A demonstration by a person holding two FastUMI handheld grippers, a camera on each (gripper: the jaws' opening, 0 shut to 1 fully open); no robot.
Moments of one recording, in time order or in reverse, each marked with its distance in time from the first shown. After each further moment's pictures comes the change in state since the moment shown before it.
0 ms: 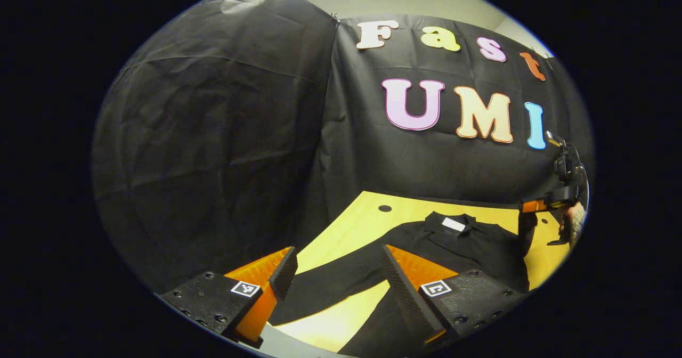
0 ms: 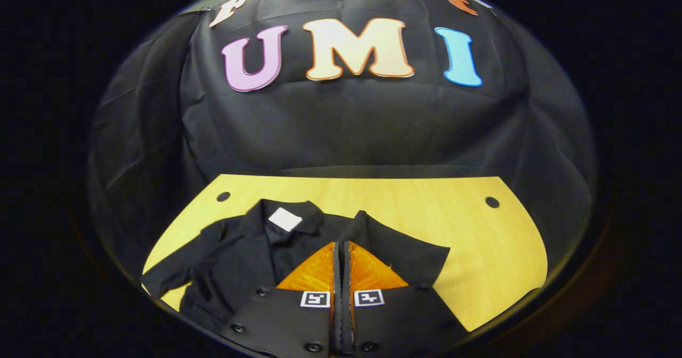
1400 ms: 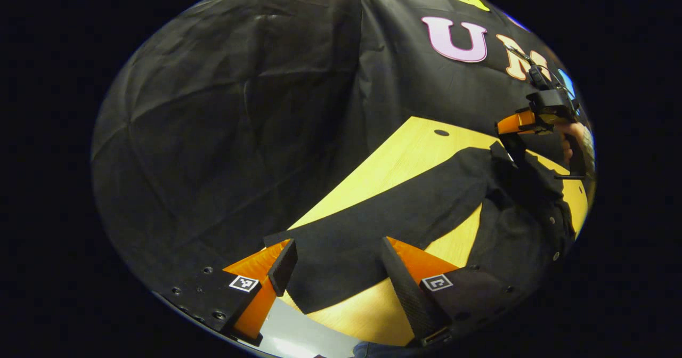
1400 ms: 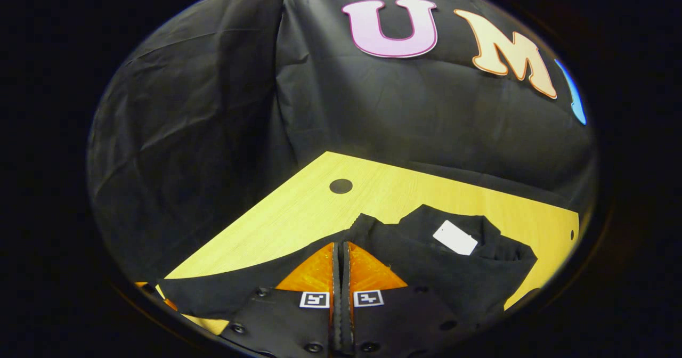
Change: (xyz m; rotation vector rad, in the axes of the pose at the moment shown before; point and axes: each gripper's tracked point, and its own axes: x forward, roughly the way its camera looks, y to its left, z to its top) left arm 0.049 0.093 -0.168 0.001 0.350 0.171; right arm 0.098 0.284 -0.039 -0.258 0.096 0.310
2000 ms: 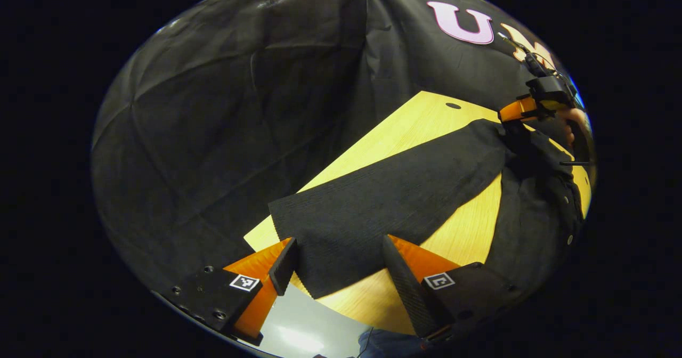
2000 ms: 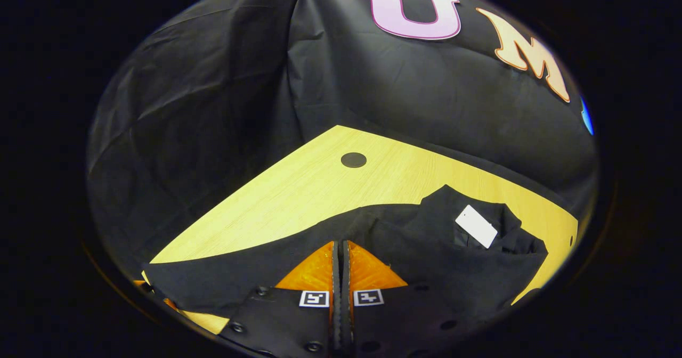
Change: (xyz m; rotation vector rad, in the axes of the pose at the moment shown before) left arm 0.006 0.000 -0.019 -0.001 0.105 0.039; right arm 0.024 0.016 -0.031 -0.058 0.096 0.001
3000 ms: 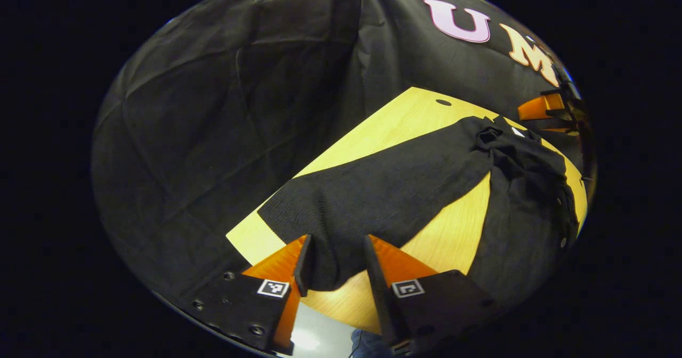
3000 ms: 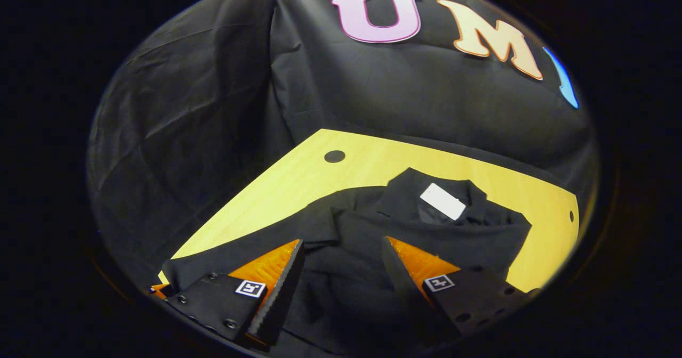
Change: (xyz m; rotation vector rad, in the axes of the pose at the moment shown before) left arm -0.001 -0.016 -0.007 -0.007 0.036 -0.057; right arm -0.084 -0.044 -0.032 0.121 -0.031 -0.016
